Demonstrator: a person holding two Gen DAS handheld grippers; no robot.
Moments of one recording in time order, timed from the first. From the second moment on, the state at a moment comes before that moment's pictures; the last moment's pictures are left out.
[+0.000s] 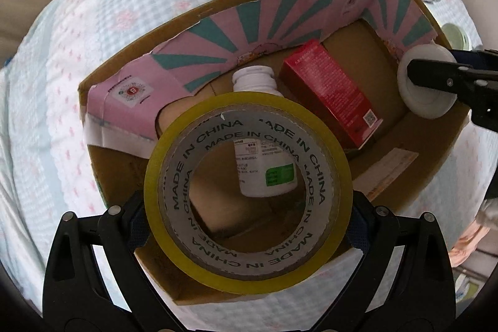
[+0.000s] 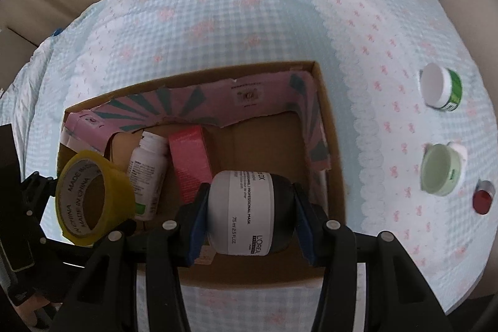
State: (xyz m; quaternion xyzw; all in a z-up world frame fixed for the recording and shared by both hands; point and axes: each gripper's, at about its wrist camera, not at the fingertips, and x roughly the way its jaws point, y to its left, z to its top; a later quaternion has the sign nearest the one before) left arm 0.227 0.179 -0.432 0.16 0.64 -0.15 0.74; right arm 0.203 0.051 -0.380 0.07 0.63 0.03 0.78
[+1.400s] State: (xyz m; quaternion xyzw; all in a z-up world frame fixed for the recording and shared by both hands) left arm 0.161 0.209 -0.237 0.06 0.54 -0.10 0.83; right arm 0.136 0.051 -0.225 0.07 0.57 0.01 0.82
